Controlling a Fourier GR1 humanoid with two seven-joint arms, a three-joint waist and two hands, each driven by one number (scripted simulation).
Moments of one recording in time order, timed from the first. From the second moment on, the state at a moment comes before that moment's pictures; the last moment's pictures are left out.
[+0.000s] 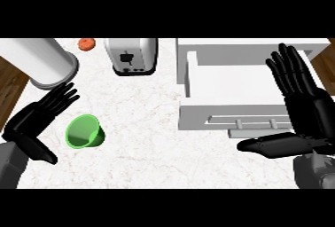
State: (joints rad) left arm -0.32 0.43 0.20 -0.94 0.23 -0.86 -0.32; right arm -0.23 -0.14 -0.05 -1.86 -0.07 0.15 0.07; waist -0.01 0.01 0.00
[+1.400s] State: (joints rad) left arm -0.45 0.39 0.04 -0.35 -0.12 -0.54 -0.87; right arm -0.30 -0.19 -0.11 -1.85 -0.13 0.19 0.11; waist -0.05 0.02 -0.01
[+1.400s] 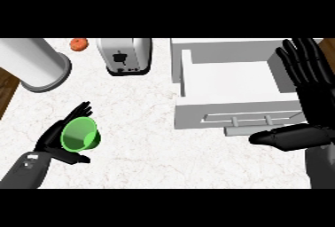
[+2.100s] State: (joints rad) left arm -0.52 0.34 -0.01 -0.28 -0.14 -0.51 -0.92; right arm -0.33 -0.21 -0.12 -1.84 -0.14 0.20 0.13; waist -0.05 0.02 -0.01
